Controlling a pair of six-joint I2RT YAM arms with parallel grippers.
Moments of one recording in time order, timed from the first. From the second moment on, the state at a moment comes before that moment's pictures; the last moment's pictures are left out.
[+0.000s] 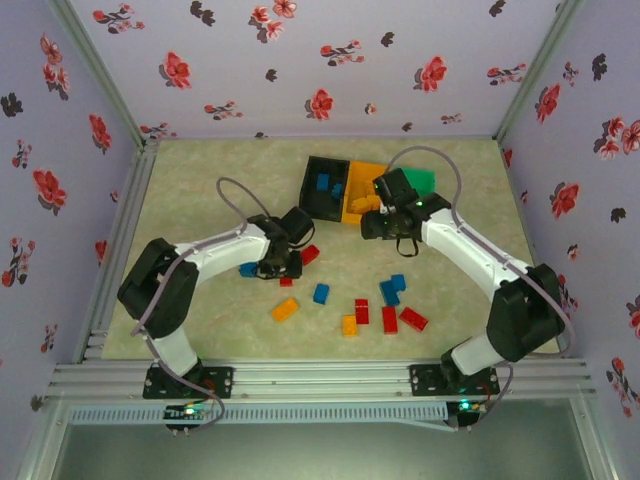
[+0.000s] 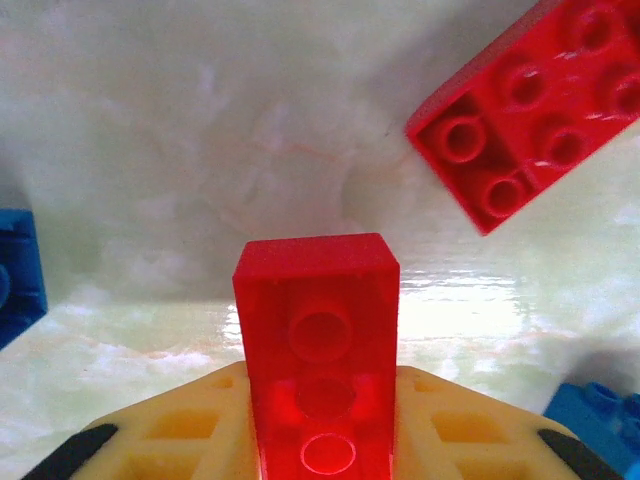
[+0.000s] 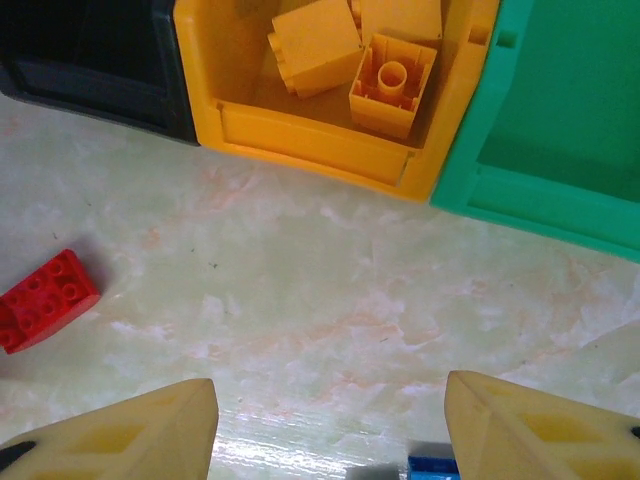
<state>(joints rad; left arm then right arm) -0.77 1.74 1.17 -0.82 -0.07 -0.71 0.51 1.49 1.19 -0.76 0.06 0.37</state>
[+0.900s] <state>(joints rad) -0.78 2.20 2.29 -1.02 -0.01 -0.46 0.44 1.14 1.14 -0.84 0.07 0.38</state>
